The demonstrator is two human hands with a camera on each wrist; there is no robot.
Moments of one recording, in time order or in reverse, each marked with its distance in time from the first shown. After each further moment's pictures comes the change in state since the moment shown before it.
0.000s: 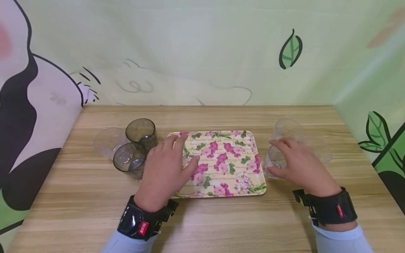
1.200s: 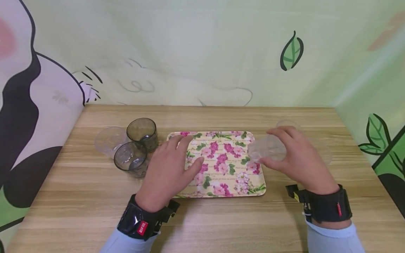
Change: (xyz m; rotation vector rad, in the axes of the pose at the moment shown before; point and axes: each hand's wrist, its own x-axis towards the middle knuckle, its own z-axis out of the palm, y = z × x) left_hand -0.001 0.004 -0.002 -0.077 -0.012 0.059; right_hand 0.008 -0.019 -0.017 0.123 0.277 -0.085
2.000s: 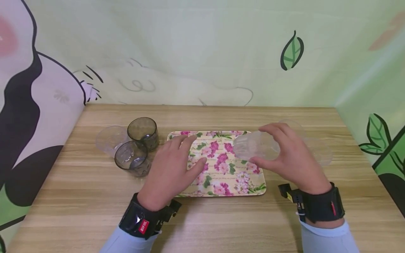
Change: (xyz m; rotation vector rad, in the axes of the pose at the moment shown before) left_hand 0.001 0.002 0.002 -0.021 0.005 0.031; right_hand 0.005 -0.023 0.000 0.116 0.056 -0.061
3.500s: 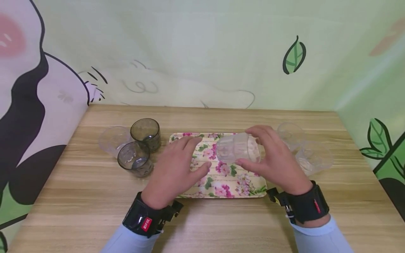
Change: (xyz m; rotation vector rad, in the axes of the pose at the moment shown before) left_hand 0.001 -0.002 0.002 -0.045 -0.016 0.036; right_hand 0.013 -0.019 0.025 0.102 0.041 -0.136
